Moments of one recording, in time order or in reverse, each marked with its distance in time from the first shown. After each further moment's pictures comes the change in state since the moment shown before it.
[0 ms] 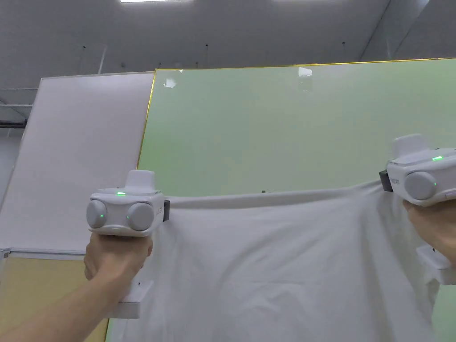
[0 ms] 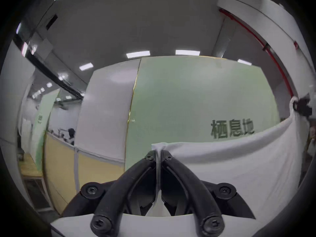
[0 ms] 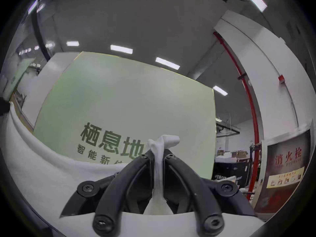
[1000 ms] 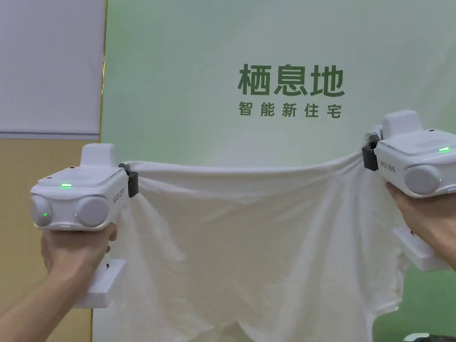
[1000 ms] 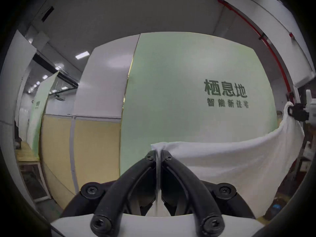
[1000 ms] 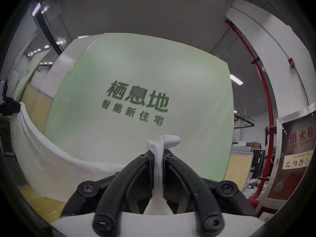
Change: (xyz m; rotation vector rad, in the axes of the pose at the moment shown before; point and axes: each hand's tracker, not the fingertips) left arm -0.003 -0.174 0.106 -0.113 -0.084 0.044; right arm -0.034 -0.180 0.097 -0.110 0.165 -0.009
